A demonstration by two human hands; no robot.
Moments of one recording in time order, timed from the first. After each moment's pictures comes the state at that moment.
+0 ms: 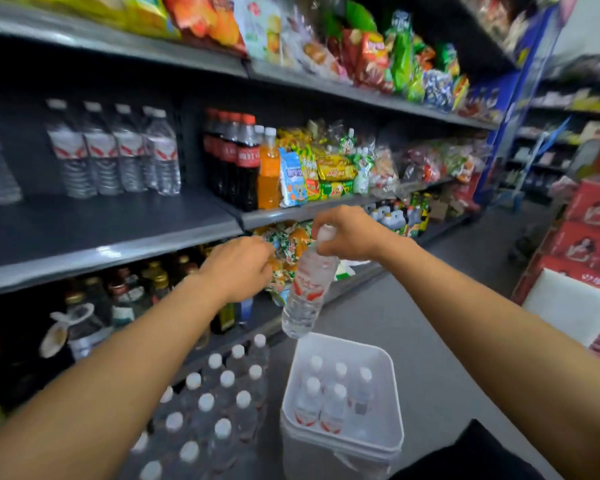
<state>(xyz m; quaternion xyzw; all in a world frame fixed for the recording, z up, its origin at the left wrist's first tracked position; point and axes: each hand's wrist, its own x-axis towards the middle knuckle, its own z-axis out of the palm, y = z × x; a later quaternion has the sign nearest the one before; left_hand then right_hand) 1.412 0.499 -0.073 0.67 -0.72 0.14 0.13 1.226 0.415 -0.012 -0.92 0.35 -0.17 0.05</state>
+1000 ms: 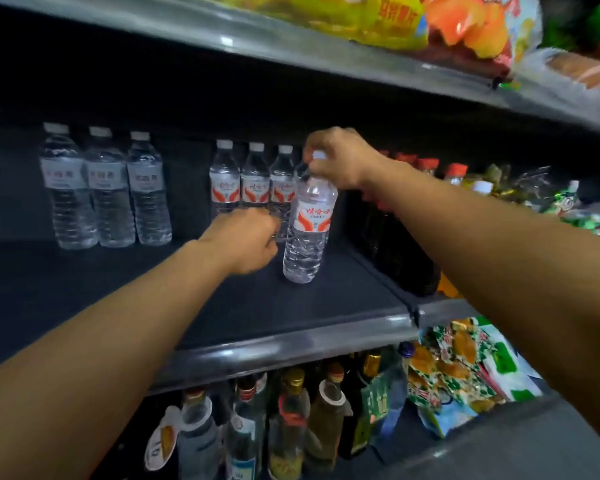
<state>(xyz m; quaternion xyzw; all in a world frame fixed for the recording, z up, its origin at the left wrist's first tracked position) 1.728 0.432 -0.016 0.81 -0.55 0.21 0.07 1.636 0.281 0.083 -0.95 0.14 -0.26 -0.03</state>
